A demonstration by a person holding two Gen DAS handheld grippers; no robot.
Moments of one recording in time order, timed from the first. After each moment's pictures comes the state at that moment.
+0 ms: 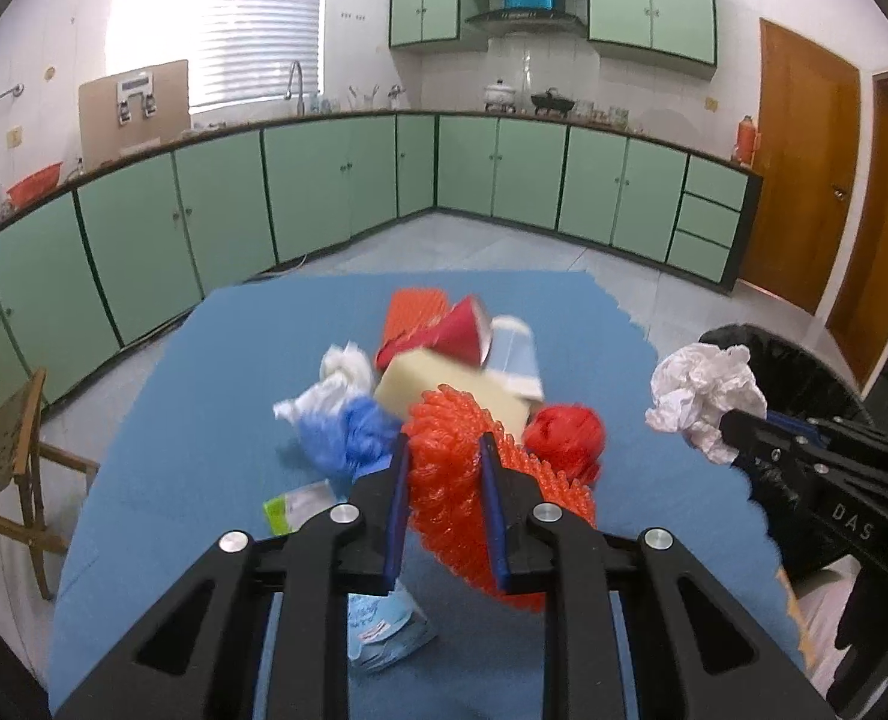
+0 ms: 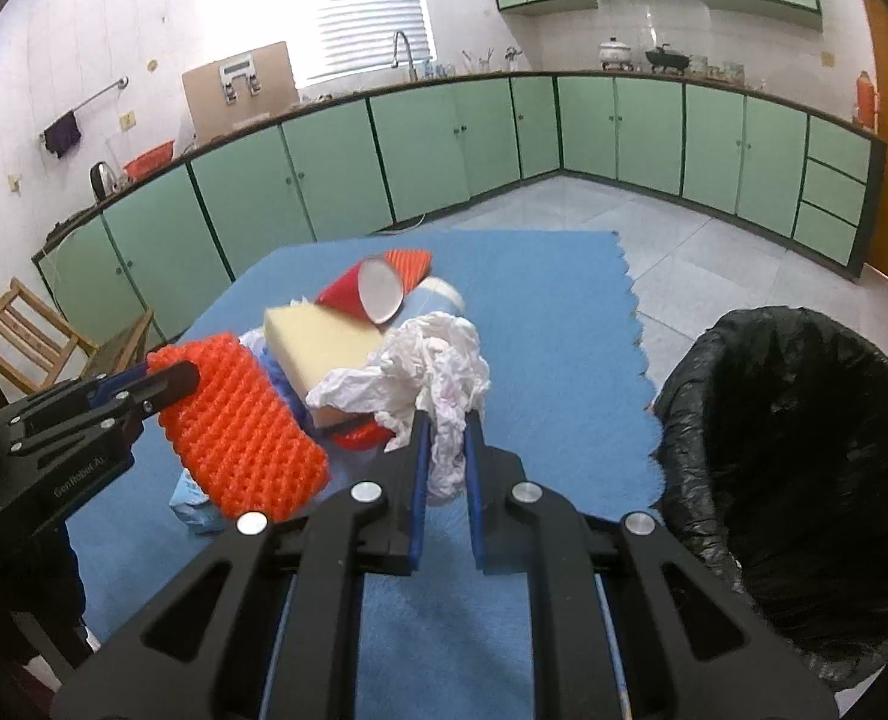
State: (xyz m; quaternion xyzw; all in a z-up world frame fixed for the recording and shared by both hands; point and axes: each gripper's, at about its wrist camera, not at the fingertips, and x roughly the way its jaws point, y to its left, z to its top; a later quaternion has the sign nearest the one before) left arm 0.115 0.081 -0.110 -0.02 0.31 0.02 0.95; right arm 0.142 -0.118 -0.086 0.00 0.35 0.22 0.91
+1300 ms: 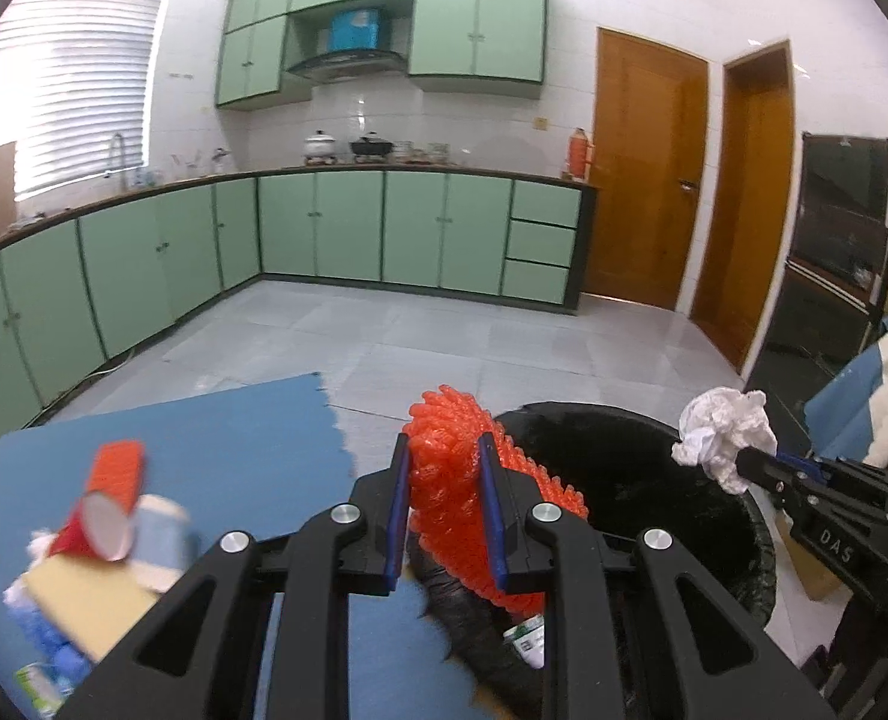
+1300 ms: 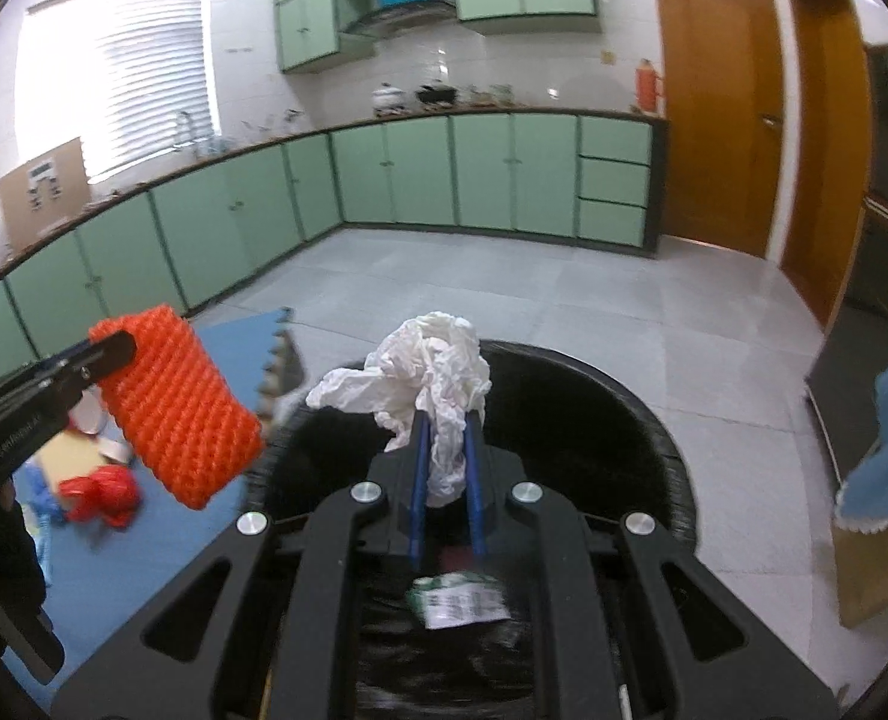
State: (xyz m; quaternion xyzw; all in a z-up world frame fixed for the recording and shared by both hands) left arm 0.219 -0.125 -0.079 0.01 0.25 -0.18 0.95; right arm 0.157 -0.343 -0.071 0.04 0.30 -0.03 0.95
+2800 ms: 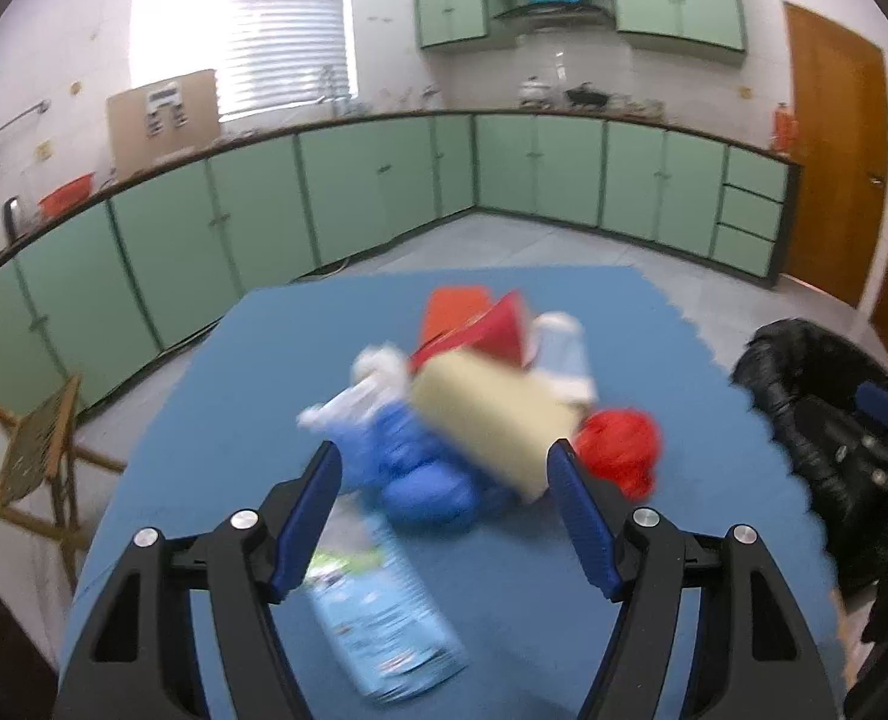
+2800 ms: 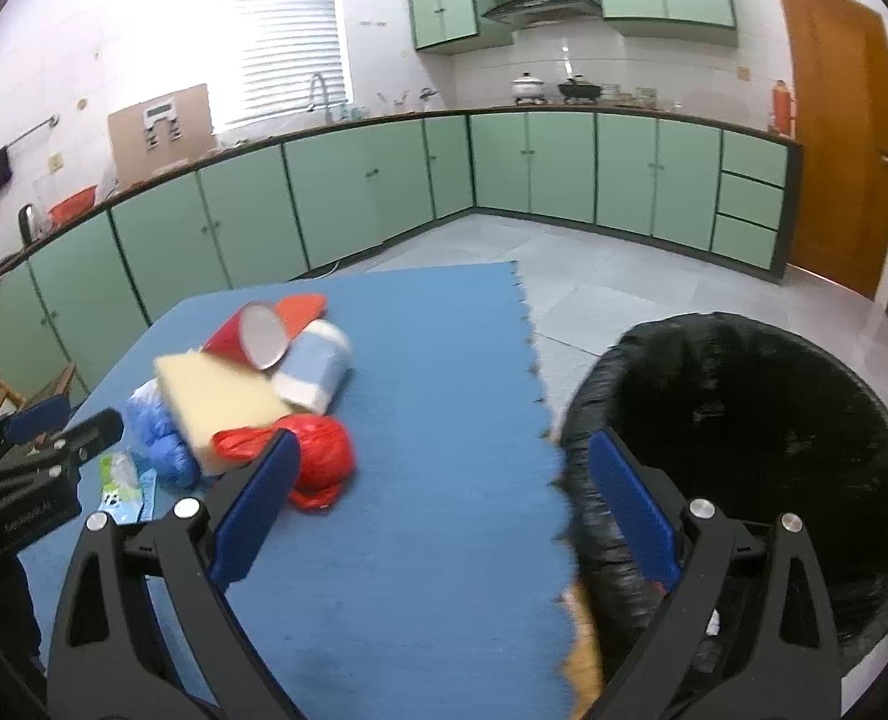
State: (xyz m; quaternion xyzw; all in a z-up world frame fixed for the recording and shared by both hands) left arm 0.131 0.084 -0.131 0.01 0.32 0.09 0.94; right arm 0.159 -0.138 -0.113 0.00 0.30 0.12 0.95
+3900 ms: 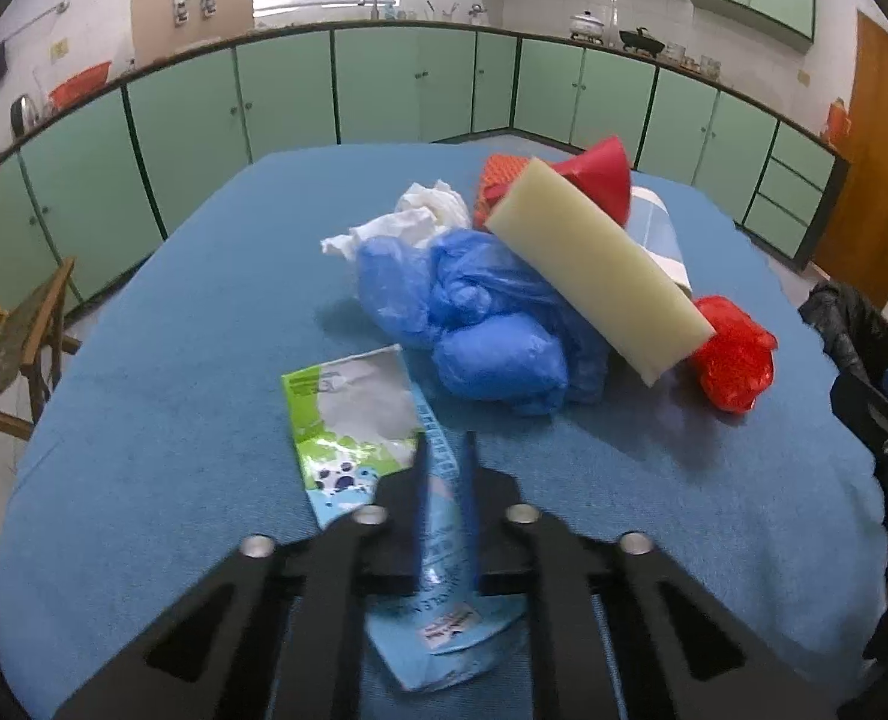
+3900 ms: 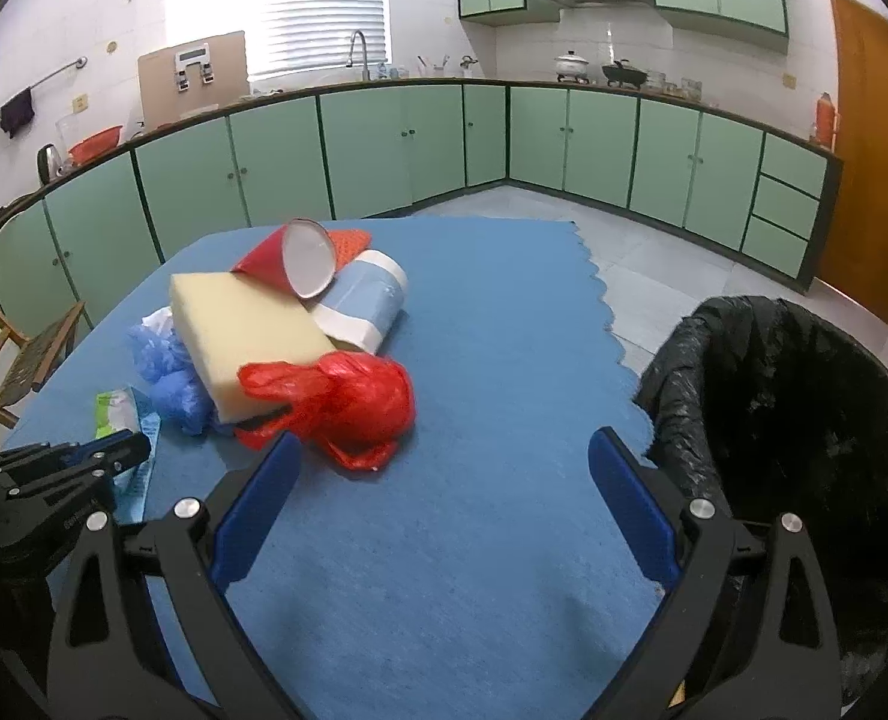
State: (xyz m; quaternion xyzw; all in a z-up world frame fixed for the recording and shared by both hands) left arm 0.142 0.120 -0.201 -0.07 0.41 0.10 0.91; right arm 0.168 -0.097 -0.145 -0.04 0.33 0.15 0.93
